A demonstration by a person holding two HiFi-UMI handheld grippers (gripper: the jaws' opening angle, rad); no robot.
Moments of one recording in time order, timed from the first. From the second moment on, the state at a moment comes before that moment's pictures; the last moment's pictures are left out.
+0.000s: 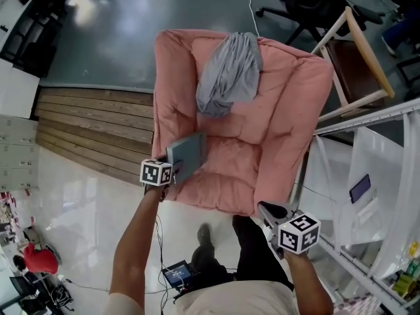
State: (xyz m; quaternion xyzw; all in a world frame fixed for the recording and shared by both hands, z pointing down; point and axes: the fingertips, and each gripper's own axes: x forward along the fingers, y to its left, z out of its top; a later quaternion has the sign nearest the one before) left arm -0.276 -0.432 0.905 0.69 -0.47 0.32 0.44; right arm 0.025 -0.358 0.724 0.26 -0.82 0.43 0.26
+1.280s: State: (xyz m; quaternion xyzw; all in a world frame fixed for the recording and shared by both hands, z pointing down) left arm -0.309 -0.445 0.742 0.74 -0.55 0.20 0.33; right arm -0.011 -0.367 0.655 0.27 -0.85 0.39 0.24
